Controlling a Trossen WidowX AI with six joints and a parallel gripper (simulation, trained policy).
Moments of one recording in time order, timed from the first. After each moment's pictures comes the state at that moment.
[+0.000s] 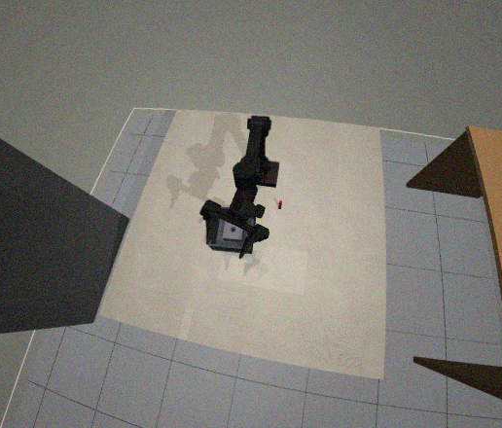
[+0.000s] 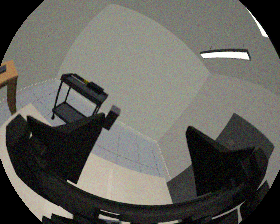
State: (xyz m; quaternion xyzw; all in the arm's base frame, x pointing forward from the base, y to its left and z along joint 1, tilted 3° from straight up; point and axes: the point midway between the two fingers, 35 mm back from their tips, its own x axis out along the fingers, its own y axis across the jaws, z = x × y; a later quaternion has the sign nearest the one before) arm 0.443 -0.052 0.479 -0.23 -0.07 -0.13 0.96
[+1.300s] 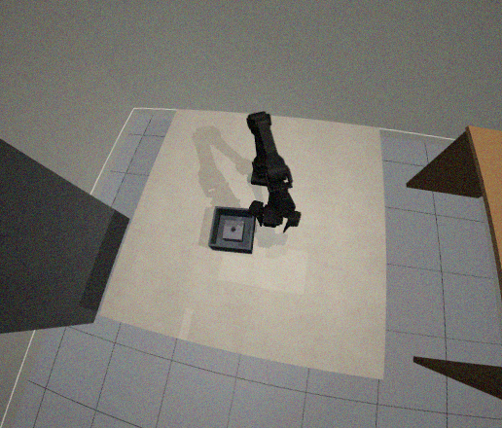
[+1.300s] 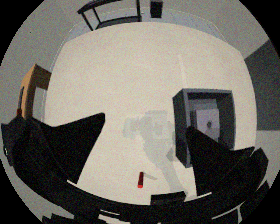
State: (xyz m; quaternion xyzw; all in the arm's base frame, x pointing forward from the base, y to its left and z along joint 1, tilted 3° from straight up) arm 0.328 0.066 0.219 0.11 0.47 -0.09 0.87
